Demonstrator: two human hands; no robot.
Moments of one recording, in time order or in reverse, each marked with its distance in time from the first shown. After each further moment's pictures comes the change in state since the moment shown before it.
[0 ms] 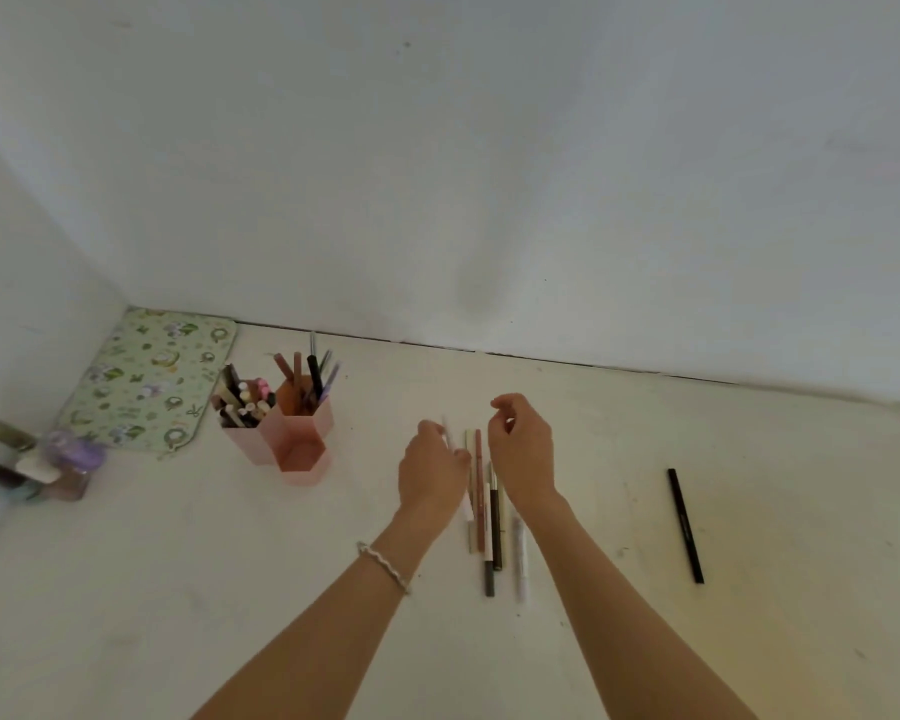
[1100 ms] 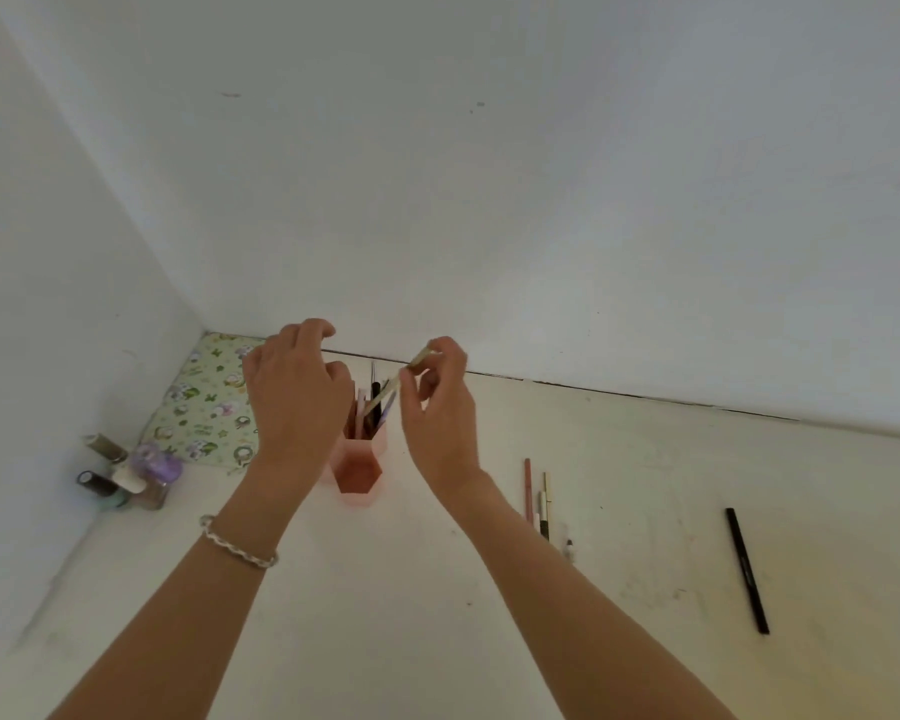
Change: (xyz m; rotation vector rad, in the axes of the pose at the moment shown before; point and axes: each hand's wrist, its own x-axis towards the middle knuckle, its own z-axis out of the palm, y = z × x) left_hand 0.031 -0.014 -0.204 0.374 0.719 0.415; right_hand -0.022 -0.147 0.070 0.359 -0.042 -0.430
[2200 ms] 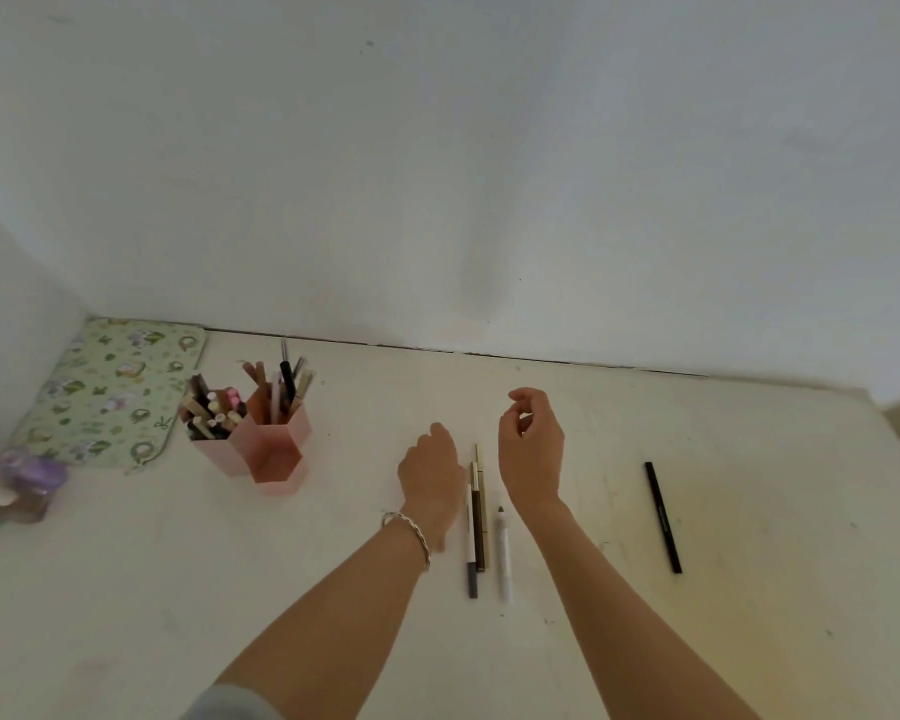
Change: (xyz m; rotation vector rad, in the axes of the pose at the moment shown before) left_hand -0.133 0.127 0.153 -0.029 -0.817 -0.054; right_hand -0.041 0.113 -0.141 -0.294 0.266 0.388
